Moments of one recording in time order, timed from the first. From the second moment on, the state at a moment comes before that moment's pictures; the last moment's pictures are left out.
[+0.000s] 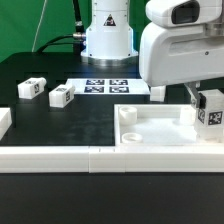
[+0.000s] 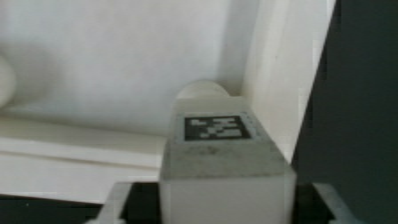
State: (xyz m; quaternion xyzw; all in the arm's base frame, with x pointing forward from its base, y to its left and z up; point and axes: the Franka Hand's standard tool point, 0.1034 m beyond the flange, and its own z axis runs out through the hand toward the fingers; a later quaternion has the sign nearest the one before) arm 0.642 0.119 0.083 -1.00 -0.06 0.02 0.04
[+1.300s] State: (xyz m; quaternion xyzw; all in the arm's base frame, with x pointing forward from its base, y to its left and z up) arm 0.638 0.118 0.080 -0.80 0.60 0.03 0.05
